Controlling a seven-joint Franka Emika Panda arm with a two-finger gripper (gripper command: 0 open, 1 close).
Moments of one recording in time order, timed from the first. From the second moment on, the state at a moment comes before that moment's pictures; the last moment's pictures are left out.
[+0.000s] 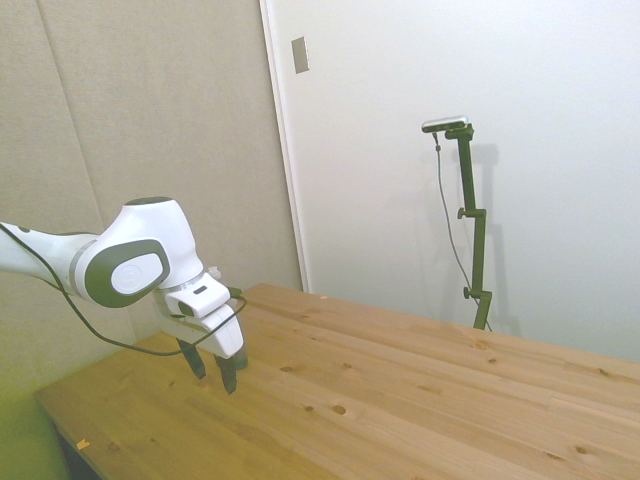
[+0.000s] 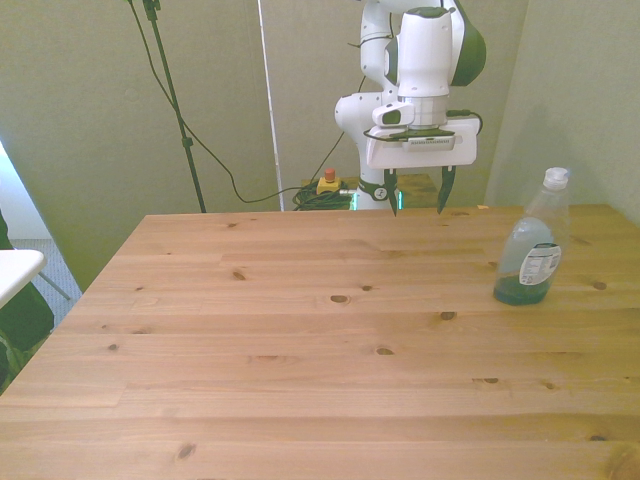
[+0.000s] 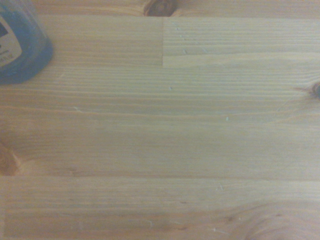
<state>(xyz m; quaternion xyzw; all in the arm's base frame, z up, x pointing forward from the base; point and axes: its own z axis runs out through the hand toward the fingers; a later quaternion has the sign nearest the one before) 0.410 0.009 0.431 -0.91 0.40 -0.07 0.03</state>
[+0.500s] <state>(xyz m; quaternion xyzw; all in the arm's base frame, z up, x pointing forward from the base) 0.391 0.071 0.453 -0.91 0.40 -0.07 0.06</state>
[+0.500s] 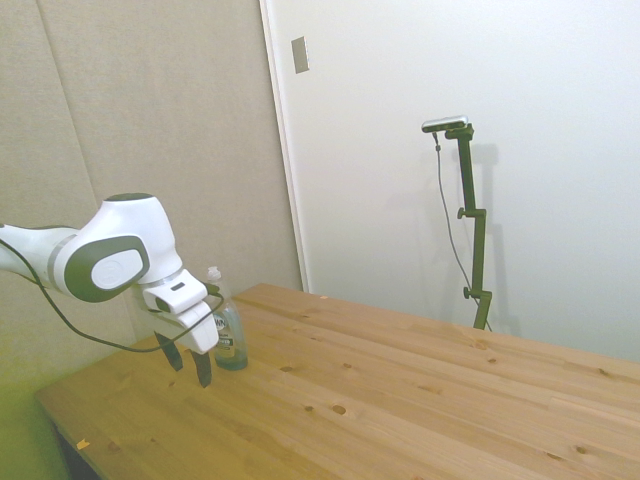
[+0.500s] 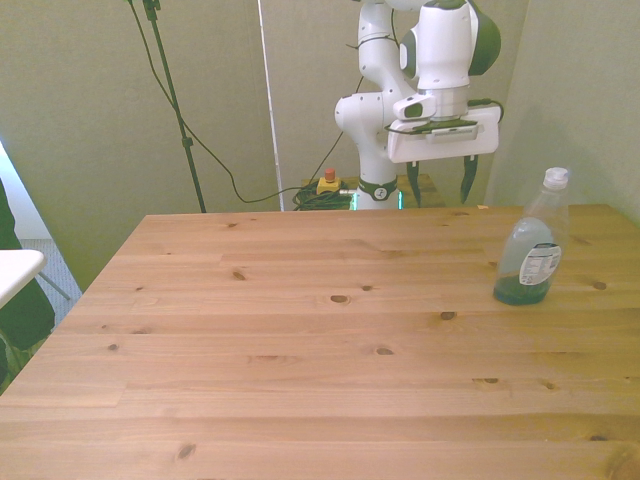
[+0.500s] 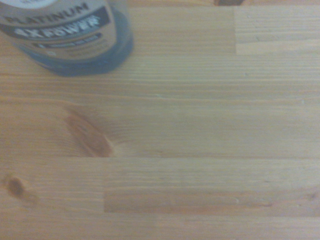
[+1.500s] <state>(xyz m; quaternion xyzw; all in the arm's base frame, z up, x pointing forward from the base) 0.457 0.138 0.472 -0.88 0.46 -0.10 0.04</state>
